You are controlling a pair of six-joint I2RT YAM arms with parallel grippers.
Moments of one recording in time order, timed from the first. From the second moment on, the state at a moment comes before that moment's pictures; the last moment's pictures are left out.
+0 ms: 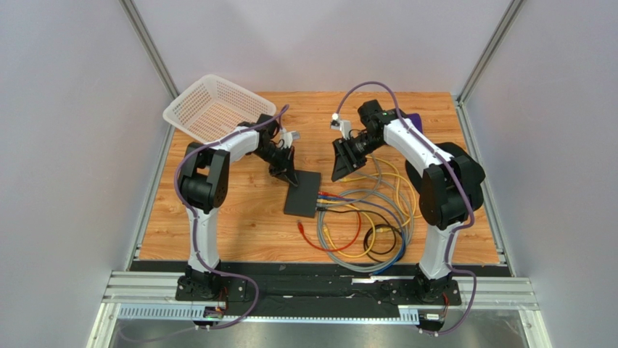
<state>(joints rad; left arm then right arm) -0.33 2.09 1.55 -0.79 0.75 -0.06 0.34 1.91 1.65 -1.02 -0.82 -0.25</state>
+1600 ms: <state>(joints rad) -0.37 2.13 1.47 -0.90 0.78 -0.11 0.40 2.44 1.87 -1.11 -1.04 -0.33</state>
